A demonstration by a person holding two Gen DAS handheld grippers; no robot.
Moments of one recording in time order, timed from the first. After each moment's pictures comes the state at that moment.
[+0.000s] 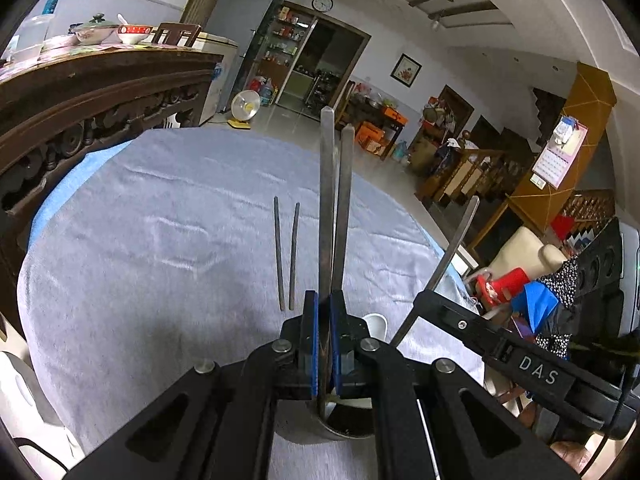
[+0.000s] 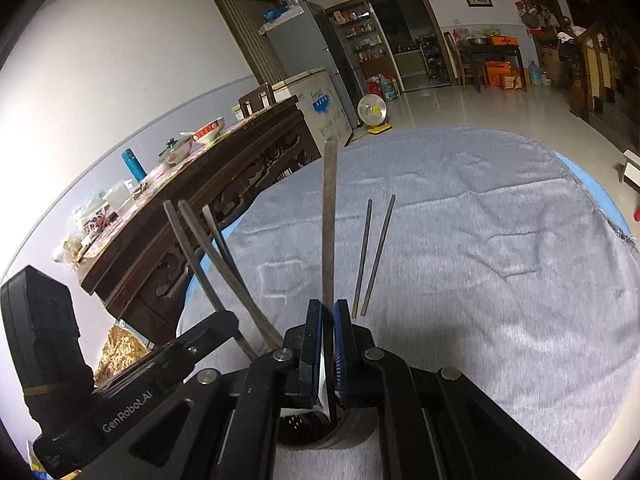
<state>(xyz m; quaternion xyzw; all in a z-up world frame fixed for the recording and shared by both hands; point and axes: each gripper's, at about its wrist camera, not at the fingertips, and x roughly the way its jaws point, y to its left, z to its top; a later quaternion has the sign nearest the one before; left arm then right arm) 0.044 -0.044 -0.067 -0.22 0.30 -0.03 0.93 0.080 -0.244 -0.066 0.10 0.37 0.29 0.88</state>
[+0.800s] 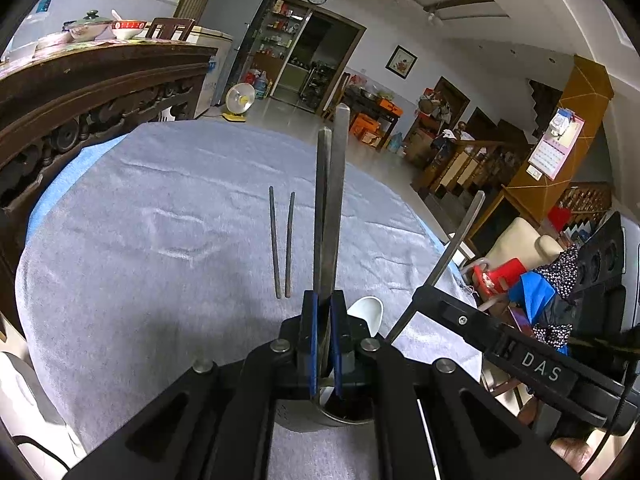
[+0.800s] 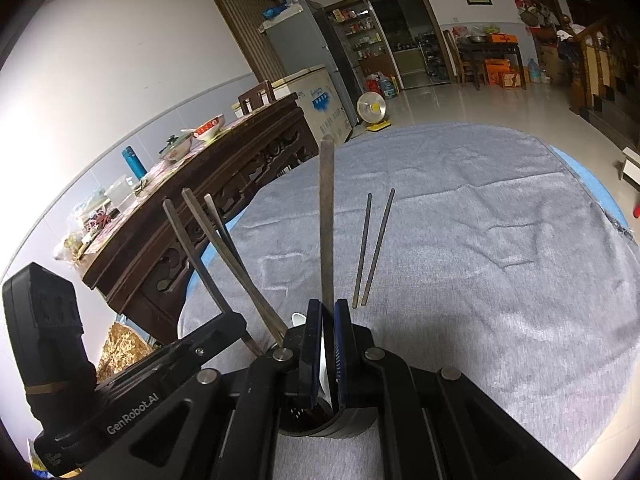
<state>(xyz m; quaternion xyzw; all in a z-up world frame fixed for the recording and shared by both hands) 0.040 -0.045 -0.068 -0.22 0.32 -0.05 0.92 0.072 -0.248 -0.066 0.11 0.37 0.28 0.88</state>
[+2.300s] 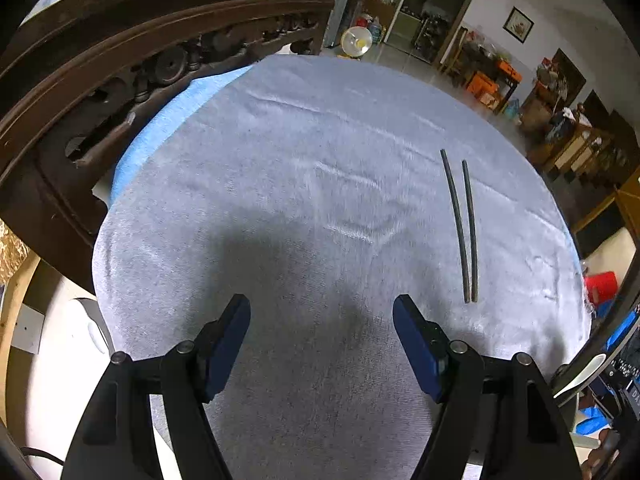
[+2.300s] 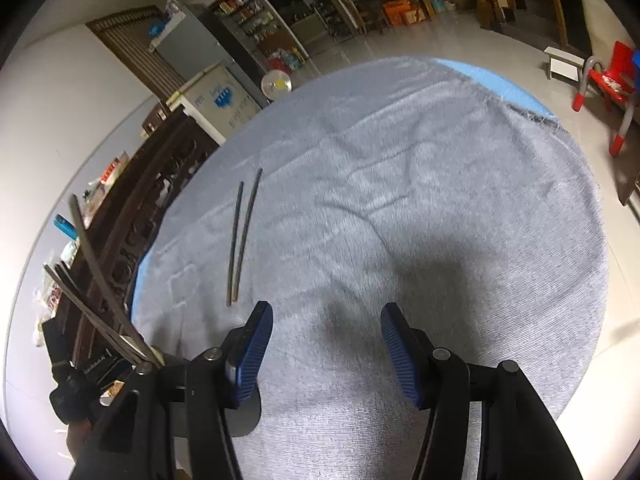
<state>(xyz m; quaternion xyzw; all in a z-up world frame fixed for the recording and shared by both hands) 0.091 0.057 -0.127 -0.21 0.46 0.14 0.85 0.127 -0.349 -0.139 0.21 0.47 0.16 0.84</state>
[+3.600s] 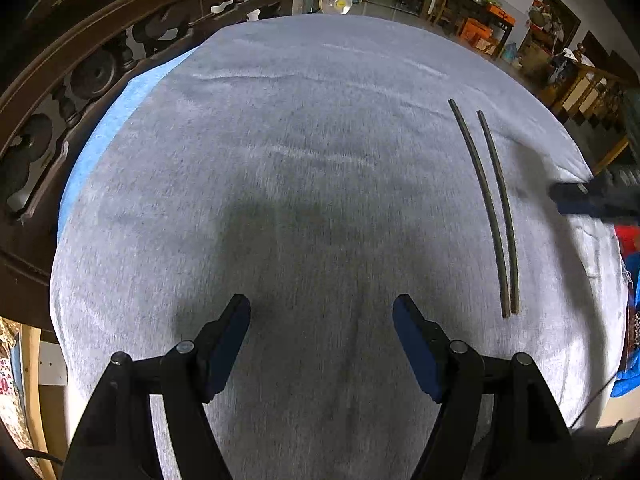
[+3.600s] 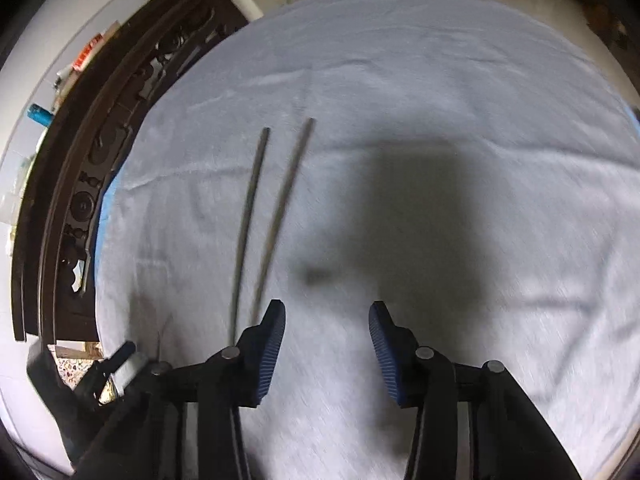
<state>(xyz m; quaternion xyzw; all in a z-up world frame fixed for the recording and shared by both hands) 0.169 0.047 -0.167 -0.14 0.53 0.12 0.83 0.347 -0.177 -0.166 0.02 0.63 0.26 0.73</state>
